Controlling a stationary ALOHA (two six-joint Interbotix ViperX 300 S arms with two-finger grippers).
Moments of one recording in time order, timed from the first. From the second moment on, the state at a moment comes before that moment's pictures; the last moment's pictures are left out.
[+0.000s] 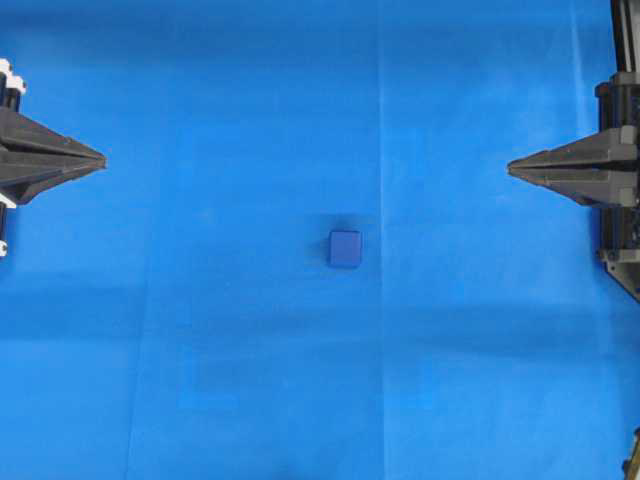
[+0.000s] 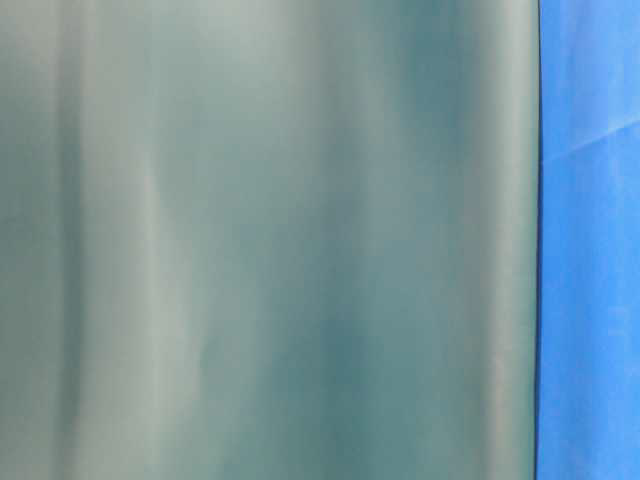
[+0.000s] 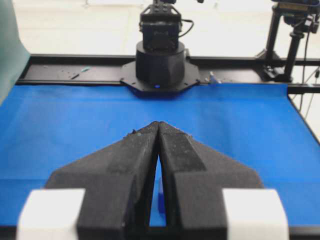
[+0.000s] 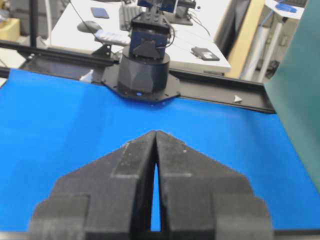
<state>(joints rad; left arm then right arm) 0.00 -0.96 1.17 0.00 -0.29 0.00 0.00 -0.96 1.17 0.00 -0.29 0.00</state>
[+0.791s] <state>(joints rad) 0.00 -0.96 1.17 0.00 -0.29 0.00 0.00 -0.94 1.16 0.00 -0.25 0.01</state>
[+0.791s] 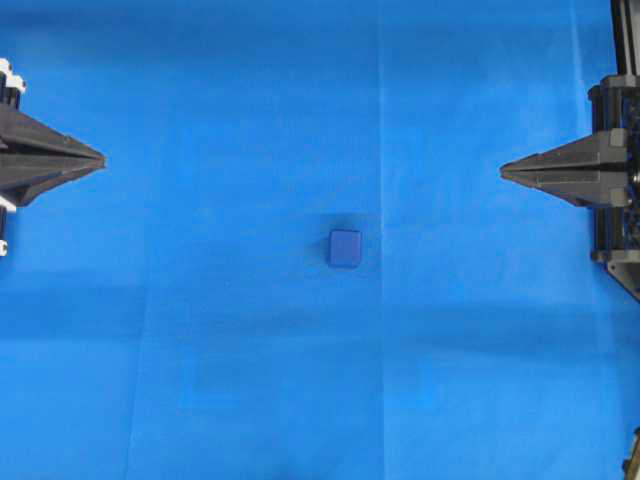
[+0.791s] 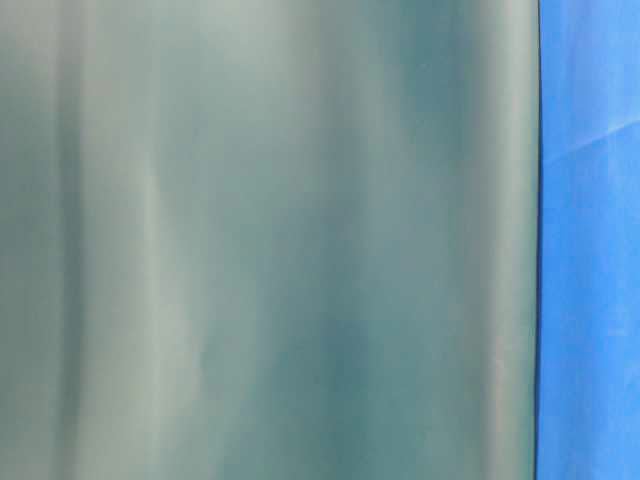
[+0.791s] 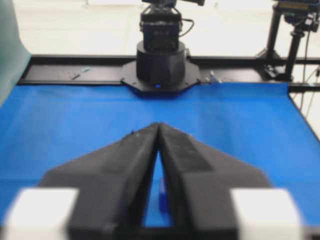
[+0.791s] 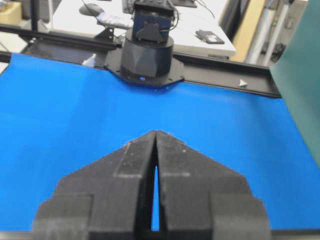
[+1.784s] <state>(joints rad) -0.01 -0.83 1.14 0.00 -0.35 -0.01 0.00 -0.94 1.15 0.05 -0.25 0.01</state>
